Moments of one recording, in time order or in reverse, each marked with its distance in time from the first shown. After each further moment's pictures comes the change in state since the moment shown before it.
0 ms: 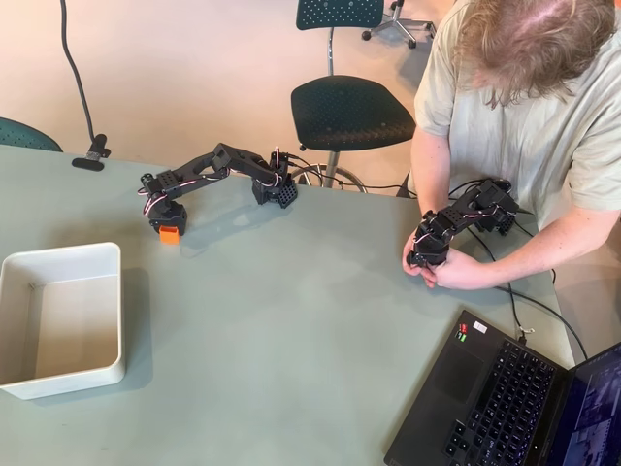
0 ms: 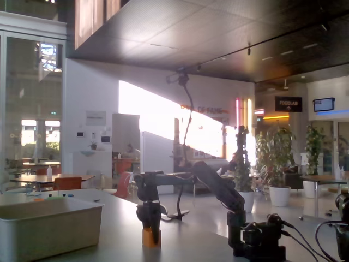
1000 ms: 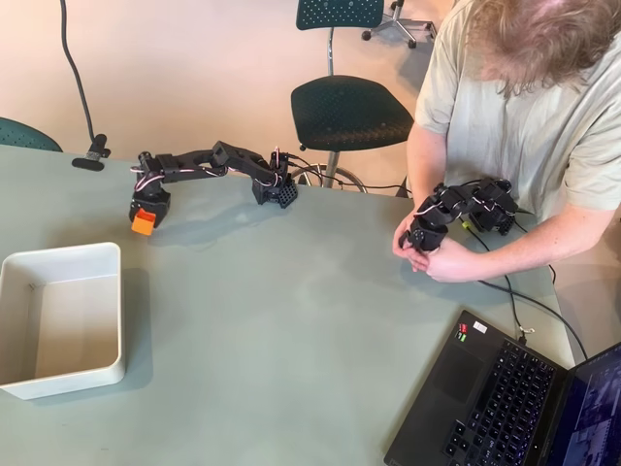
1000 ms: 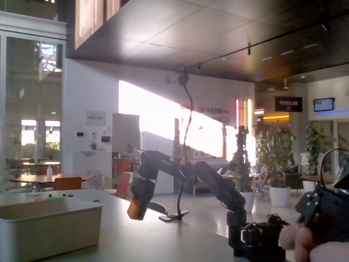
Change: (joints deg) arm 3.6 0.0 -25.9 0.1 -0.4
